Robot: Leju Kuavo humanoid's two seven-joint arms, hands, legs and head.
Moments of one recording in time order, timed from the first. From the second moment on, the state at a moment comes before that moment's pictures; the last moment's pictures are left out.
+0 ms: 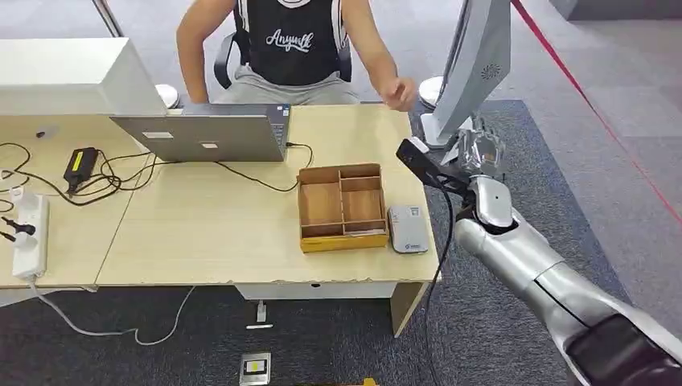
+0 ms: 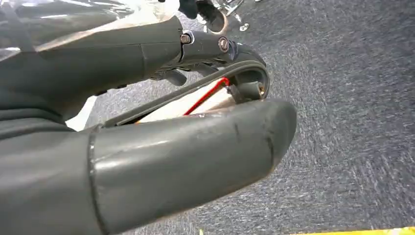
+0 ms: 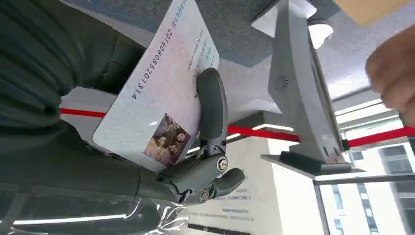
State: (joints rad) left arm -0.06 -0.08 -0.11 -0.20 -0.57 0.61 0.13; right arm -0.81 -0.39 0.84 -0.99 0.70 -0.41 0.68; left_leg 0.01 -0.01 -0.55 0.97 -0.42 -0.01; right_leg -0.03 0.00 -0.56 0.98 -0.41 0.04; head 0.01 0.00
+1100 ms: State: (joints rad) left arm -0.07 -0.07 -0.22 -0.20 -0.52 0.60 0.14; right arm -1.11 -0.05 0.97 -0.70 0.81 -0.38 0.56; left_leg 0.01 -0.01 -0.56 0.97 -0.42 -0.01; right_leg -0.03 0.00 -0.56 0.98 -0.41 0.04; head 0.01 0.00
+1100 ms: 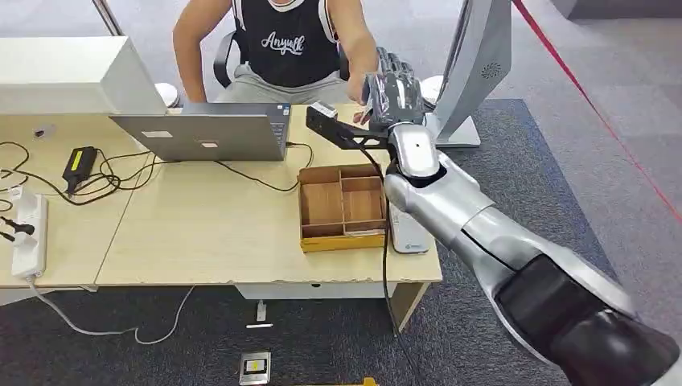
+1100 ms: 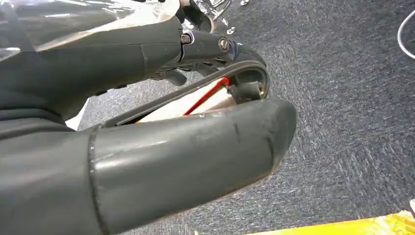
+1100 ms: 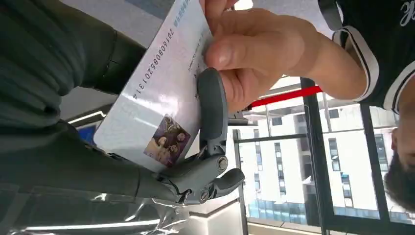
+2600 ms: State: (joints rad) left arm -0.06 -0.07 -0.26 -0.20 -0.46 0.61 0.15; right arm -1.07 -0.07 0.98 -0.65 0.67 -0.51 0.45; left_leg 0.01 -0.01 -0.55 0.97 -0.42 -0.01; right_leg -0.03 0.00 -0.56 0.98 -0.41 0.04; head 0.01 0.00
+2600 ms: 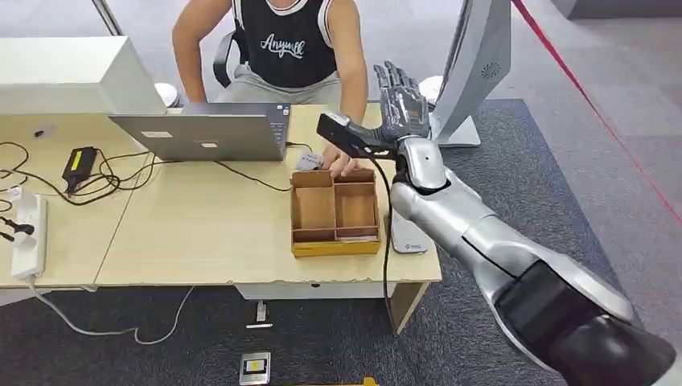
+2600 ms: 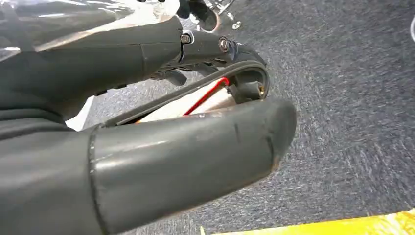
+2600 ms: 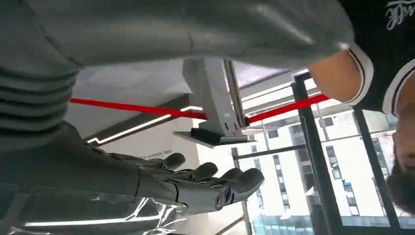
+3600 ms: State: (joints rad) left arm -0.06 -0.07 -0.27 -0.20 -0.36 0.62 0.16; right arm -0.67 -0.21 0.94 -1.14 0.56 -0.44 0.34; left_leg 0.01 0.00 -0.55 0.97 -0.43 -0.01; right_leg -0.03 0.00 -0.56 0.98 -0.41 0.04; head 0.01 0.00
